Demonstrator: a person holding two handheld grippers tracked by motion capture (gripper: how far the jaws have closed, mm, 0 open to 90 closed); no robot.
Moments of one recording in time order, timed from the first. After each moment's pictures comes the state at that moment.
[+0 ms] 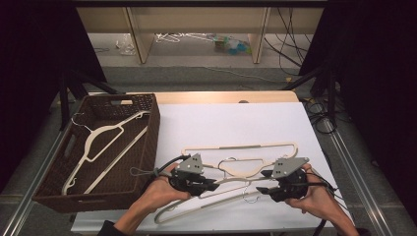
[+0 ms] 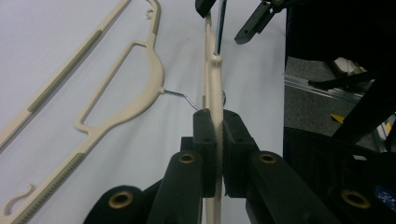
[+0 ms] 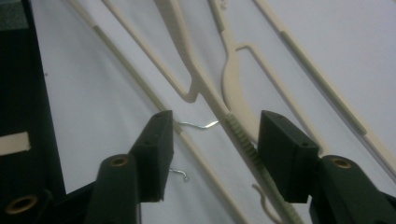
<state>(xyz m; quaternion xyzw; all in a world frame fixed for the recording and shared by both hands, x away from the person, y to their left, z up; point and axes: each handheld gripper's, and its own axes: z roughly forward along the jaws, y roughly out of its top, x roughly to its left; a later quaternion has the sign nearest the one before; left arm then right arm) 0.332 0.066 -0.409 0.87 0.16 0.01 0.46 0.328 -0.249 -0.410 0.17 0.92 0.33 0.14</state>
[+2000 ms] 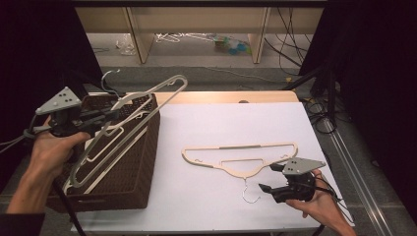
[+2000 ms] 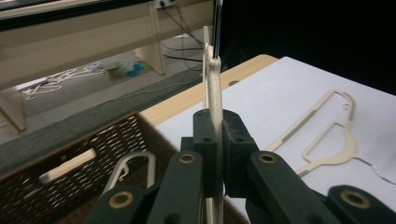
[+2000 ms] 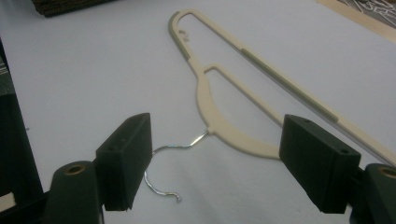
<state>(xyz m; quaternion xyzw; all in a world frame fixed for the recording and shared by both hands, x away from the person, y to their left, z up) 0.365 0.286 -0.279 0.74 0.37 0.25 0.50 0.321 -0.266 -0.416 0.26 0.86 0.41 0.16</state>
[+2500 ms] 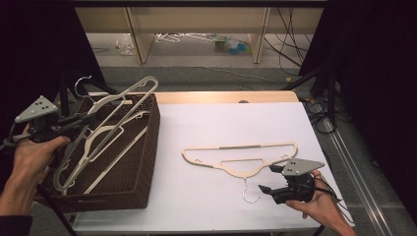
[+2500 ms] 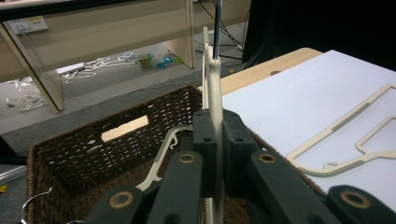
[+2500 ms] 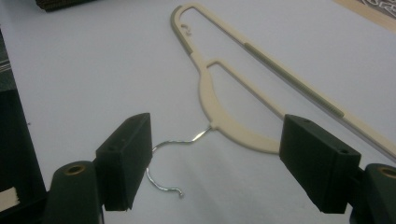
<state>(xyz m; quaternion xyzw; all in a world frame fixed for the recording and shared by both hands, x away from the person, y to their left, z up) 0.369 0.343 -0.309 0.72 0.42 0.28 0.48 0.321 -0.266 -0.420 0.26 0.87 0.40 0.15</state>
